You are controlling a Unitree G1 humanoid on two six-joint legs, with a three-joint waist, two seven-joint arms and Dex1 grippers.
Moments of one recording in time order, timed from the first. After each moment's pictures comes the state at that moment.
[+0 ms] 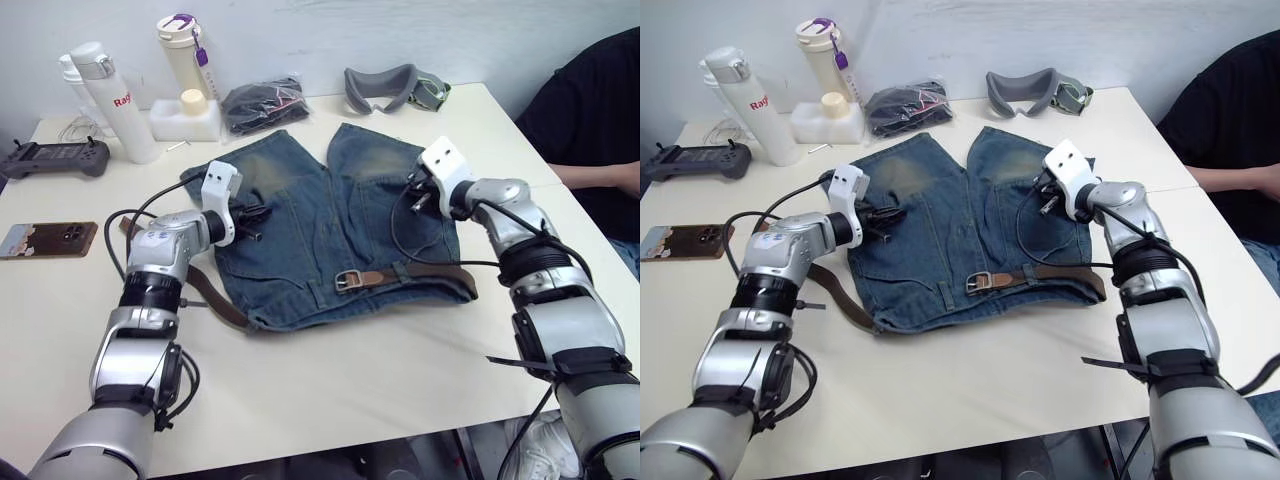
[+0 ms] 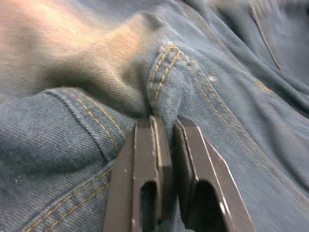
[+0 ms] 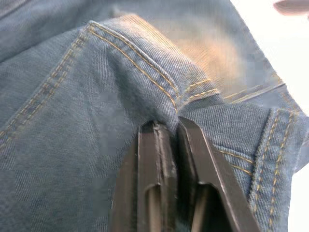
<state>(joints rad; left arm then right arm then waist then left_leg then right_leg) -0.99 0.43 0.04 0.77 -0.23 0.50 -0.59 -1.17 -0.47 0.19 1.11 -0.05 0.11 0.63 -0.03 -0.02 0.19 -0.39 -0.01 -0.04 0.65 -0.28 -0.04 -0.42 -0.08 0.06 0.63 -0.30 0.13</state>
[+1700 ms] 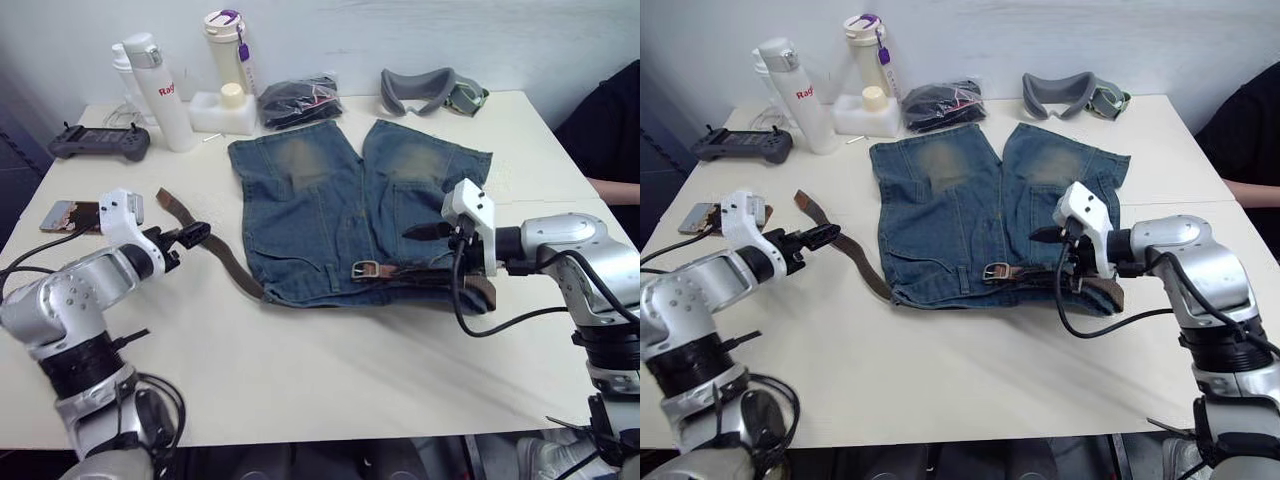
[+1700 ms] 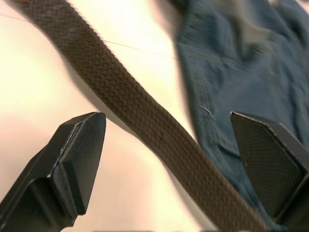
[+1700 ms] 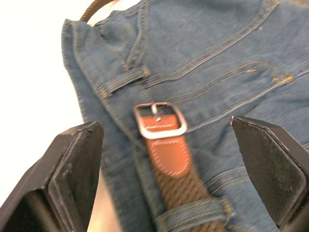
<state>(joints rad) -0.66 0.37 0.63 -0.11 -0.45 1.42 -0.03 -0.63 -0.81 0.07 -0.13 0.39 0.78 1.18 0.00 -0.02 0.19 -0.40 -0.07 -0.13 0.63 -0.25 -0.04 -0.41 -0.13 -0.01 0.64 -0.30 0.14</state>
